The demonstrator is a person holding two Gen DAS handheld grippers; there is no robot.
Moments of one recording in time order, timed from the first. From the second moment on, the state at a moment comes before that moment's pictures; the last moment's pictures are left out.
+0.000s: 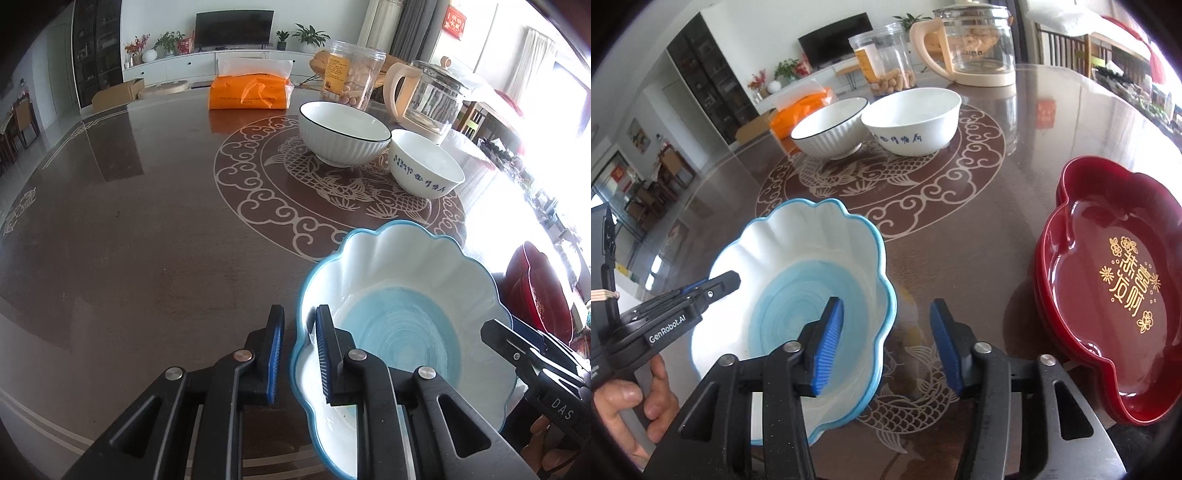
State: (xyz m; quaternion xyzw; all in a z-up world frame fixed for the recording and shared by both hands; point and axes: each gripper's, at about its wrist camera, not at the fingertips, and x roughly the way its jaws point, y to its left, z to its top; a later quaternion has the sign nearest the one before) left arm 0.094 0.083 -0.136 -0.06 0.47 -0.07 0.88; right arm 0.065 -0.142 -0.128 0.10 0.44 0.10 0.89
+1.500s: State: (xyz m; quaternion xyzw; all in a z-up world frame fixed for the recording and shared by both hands) left arm 0.079 0.100 -0.056 -0.10 0.33 0.07 0.94; right arm 0.008 -0.125 -0.074 -0.02 0.22 0.02 0.98
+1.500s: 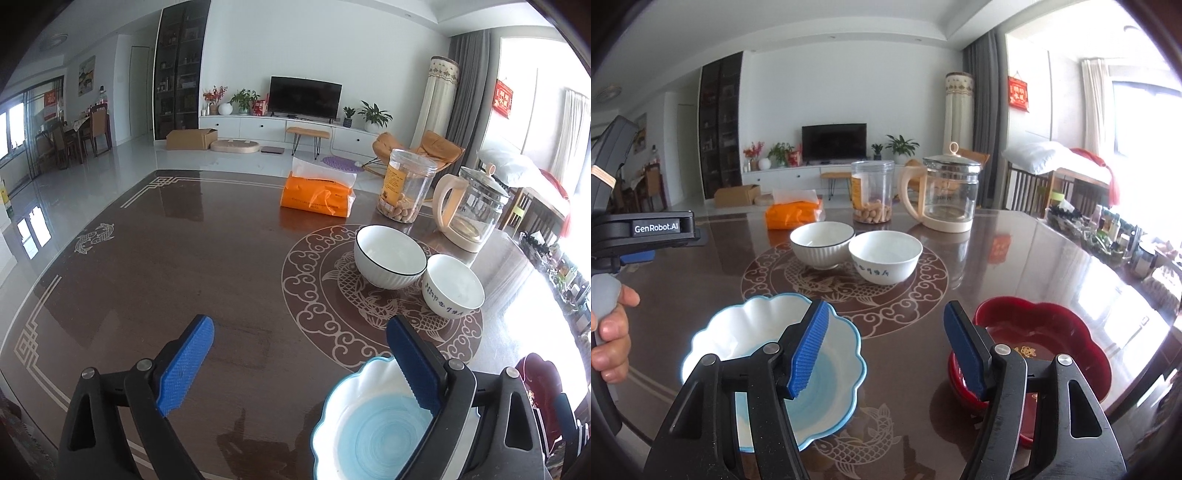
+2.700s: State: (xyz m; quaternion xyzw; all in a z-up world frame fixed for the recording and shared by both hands) left arm 0.070 0.112 -0.069 -0.14 0.35 0.04 0.93; right arm -0.006 -0.129 -0.067 -0.01 0.18 0.01 0.98
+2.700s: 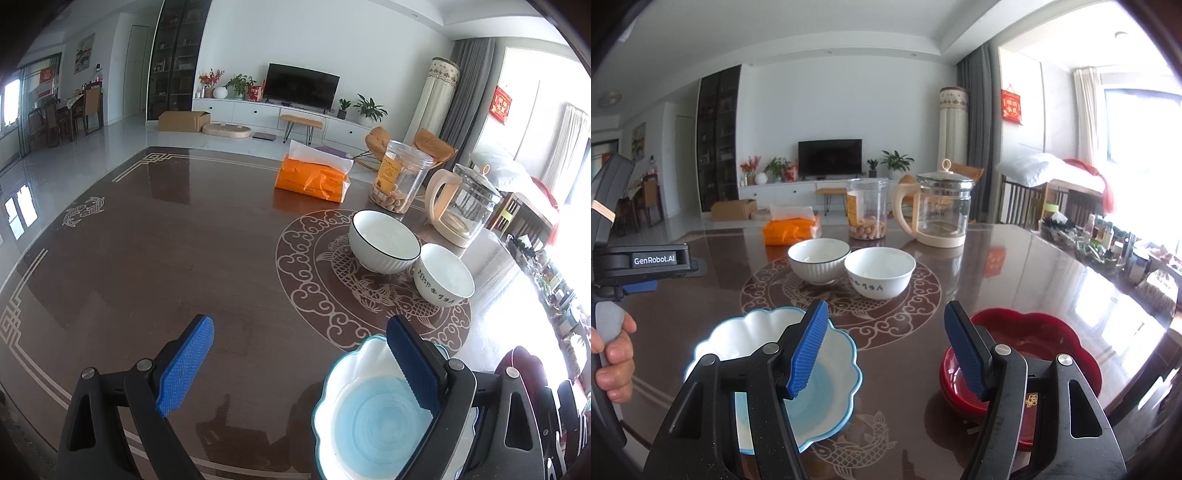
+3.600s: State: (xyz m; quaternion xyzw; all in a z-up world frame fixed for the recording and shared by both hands) left arm 0.196 0.119 -0.051 -0.15 0.47 -0.06 0.87; right arm 0.164 -0.173 -0.009 0.16 0.43 0.16 0.87
